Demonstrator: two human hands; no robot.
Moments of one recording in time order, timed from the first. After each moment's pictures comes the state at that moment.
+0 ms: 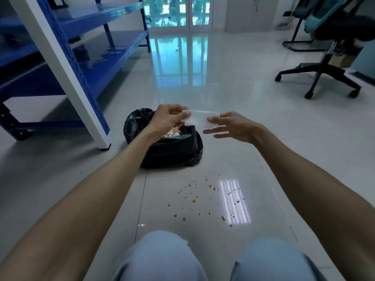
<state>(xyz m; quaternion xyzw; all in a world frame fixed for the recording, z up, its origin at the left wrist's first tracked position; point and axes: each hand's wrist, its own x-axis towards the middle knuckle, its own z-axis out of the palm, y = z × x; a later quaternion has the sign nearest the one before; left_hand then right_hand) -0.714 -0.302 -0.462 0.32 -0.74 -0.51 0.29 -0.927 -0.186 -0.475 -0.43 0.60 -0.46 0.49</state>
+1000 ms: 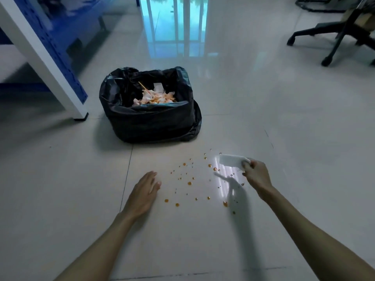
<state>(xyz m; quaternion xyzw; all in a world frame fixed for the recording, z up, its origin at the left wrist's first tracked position) -0.604 -0.256 -0.809 0.47 -0.80 -0.36 0.08 -0.942 -0.104 -0.755 -0.25 0.81 -0.45 0.27</state>
